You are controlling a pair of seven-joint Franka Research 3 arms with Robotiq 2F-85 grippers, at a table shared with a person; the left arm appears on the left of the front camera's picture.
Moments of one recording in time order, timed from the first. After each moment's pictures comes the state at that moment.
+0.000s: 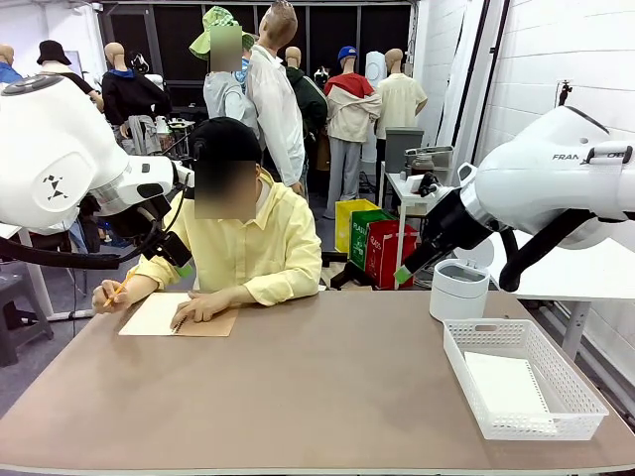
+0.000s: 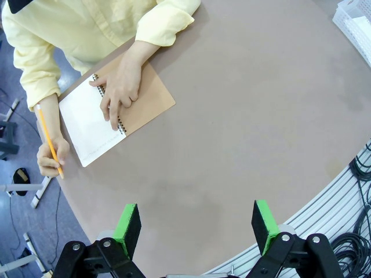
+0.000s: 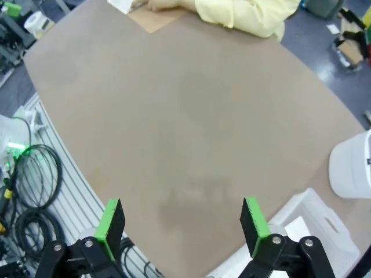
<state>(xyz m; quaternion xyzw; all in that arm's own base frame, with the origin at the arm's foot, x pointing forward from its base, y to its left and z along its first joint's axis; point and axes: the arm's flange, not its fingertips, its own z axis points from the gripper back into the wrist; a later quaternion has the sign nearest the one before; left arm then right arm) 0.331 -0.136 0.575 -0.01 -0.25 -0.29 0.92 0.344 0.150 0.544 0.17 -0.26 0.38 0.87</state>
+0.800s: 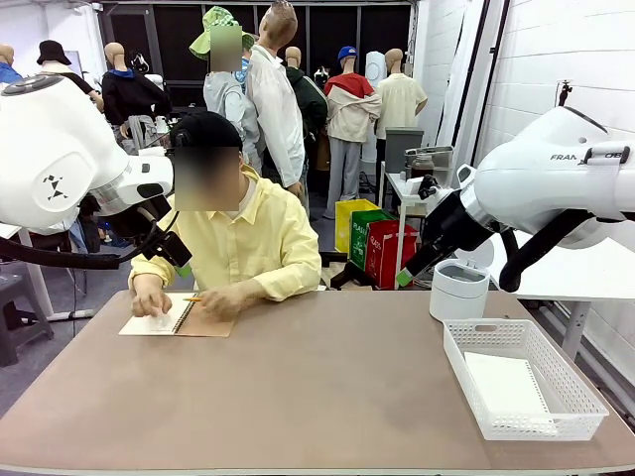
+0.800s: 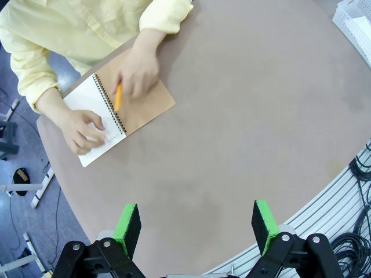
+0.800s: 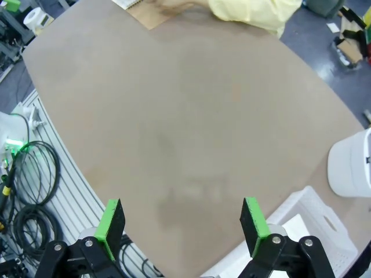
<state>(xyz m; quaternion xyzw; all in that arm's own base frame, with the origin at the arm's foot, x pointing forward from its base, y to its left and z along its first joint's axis) 0.331 -0.136 0.575 -0.01 -0.25 -0.29 0.92 0.344 0.148 0.545 0.17 -0.26 0.38 0.87</state>
